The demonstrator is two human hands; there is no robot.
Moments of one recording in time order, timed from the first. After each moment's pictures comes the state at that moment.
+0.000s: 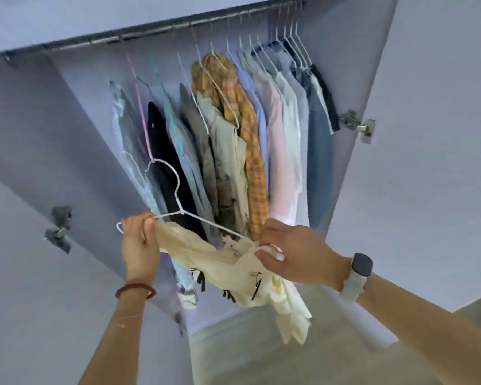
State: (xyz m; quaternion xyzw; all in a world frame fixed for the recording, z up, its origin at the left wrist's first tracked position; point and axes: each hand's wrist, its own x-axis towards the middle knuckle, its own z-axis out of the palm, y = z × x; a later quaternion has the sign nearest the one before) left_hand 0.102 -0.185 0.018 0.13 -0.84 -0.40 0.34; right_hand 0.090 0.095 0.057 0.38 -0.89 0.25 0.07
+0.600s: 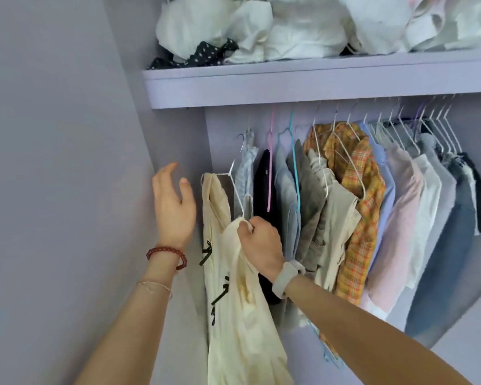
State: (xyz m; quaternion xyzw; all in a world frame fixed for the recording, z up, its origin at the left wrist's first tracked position) left_hand 0.081 -0.322 0.139 0.19 -0.76 -0.37 0.50; right_hand 0.035 -0.182 0.103 0.23 -0.85 0.47 -0.03
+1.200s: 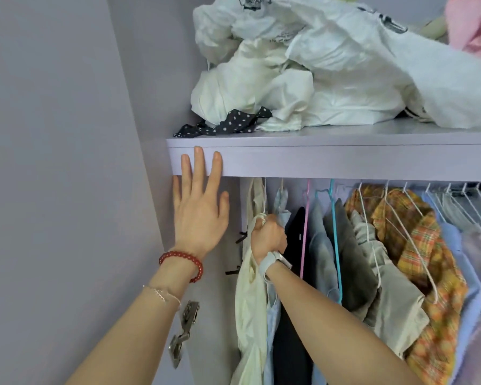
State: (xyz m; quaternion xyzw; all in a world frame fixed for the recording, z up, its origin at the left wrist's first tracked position) left_hand 0.000 -0.371 0.216 0.20 -0.86 0.02 0.47; right_hand -0.110 -0.309 0.150 0.18 -0.88 0.44 0.08
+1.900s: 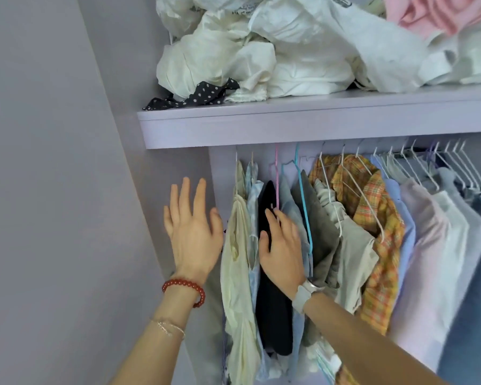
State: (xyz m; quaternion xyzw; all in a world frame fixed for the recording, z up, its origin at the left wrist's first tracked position) left_hand 0.028 -0.323 0.155 0.20 -0.85 -0.12 0.48; right_hand -0.063 -0.206 0.102 0.33 -0.81 0.41 0.25
